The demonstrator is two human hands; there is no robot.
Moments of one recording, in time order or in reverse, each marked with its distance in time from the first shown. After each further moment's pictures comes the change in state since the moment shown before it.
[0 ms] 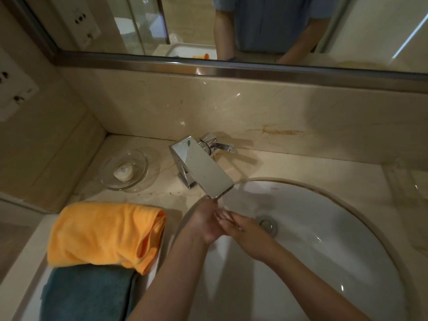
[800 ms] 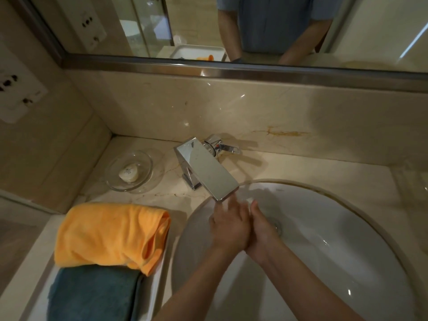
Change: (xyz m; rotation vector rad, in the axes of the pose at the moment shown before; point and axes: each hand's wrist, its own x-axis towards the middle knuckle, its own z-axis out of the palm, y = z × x) left_hand -0.001 -0.040 0.024 1.293 0.448 0.400; right_hand 0.016 0.000 0.008 1.270 0.188 0.427
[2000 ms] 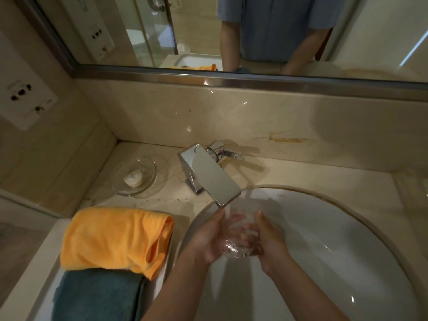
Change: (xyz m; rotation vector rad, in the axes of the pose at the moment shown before) left_hand 0.016 -0.037 -0.025 -1.321 -0.536 -0.420; right_hand 0.003 0.003 -0.015 -0.261 0.249 -0.243
